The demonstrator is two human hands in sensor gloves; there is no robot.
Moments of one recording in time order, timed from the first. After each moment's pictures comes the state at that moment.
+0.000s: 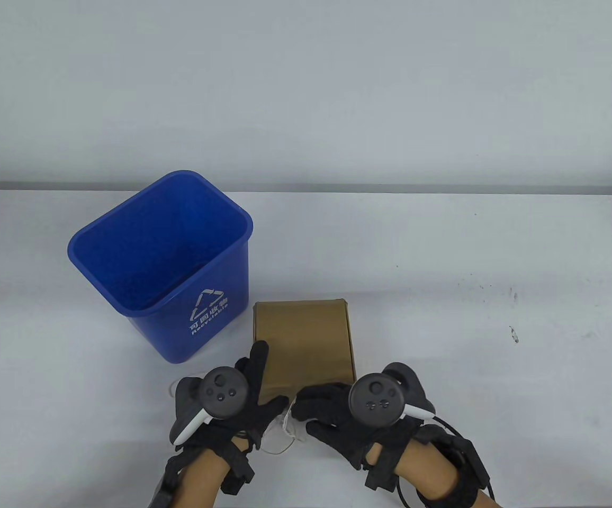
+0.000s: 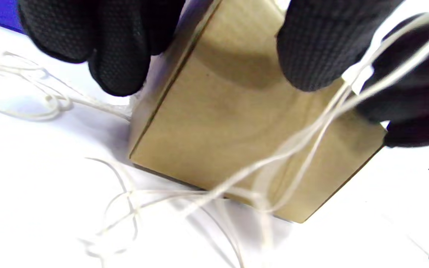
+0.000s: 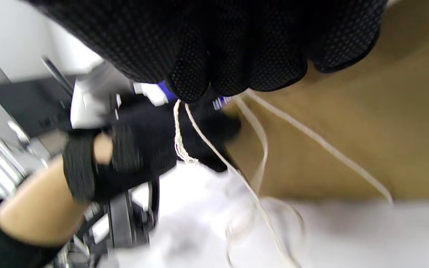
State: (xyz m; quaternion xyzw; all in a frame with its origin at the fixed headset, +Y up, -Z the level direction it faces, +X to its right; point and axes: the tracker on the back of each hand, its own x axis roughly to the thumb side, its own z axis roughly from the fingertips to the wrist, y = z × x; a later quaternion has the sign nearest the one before) left_hand -0.151 -0.725 -0.236 -0.09 -0.10 0.27 0.95; right_hand 0.085 -0.670 -0.236 0.41 0.07 0.85 0.32
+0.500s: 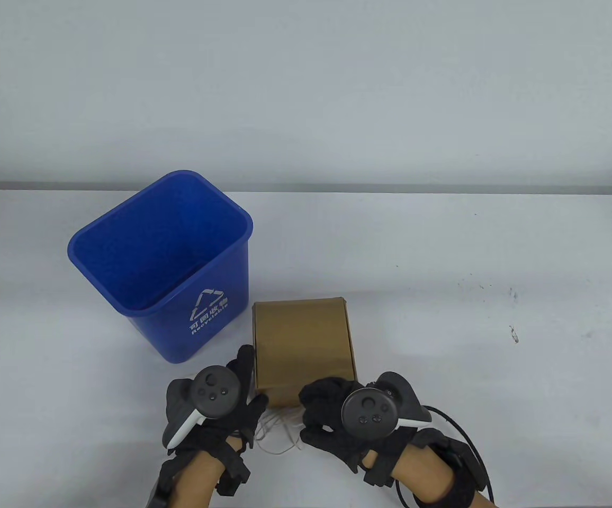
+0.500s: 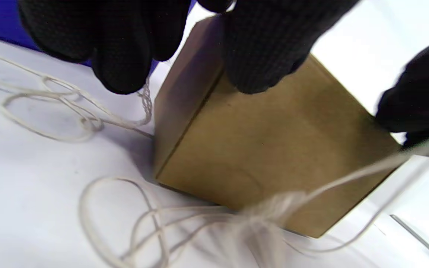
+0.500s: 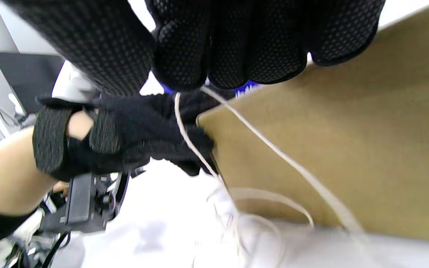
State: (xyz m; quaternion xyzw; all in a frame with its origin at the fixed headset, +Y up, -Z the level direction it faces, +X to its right) left_hand -0.164 -0.718 -0.234 -0.08 -0.06 0.26 0.96; right_hand 0.075 -0.675 -0.229 0.43 0.03 0.87 0.25
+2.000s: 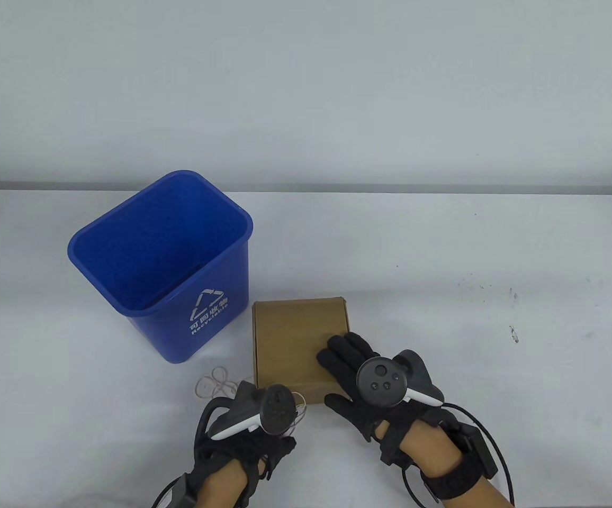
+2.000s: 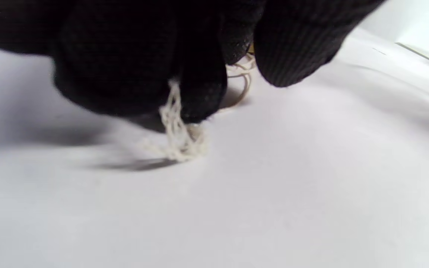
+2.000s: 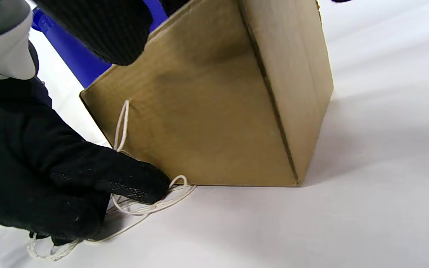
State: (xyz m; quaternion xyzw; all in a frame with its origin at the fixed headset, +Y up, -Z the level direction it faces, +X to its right) left_hand -0.108 -0.753 -0.231 -0.26 -0.17 0.08 0.95; right_hand 0.107 -0.712 -0.271 0.33 0.11 0.92 0.20
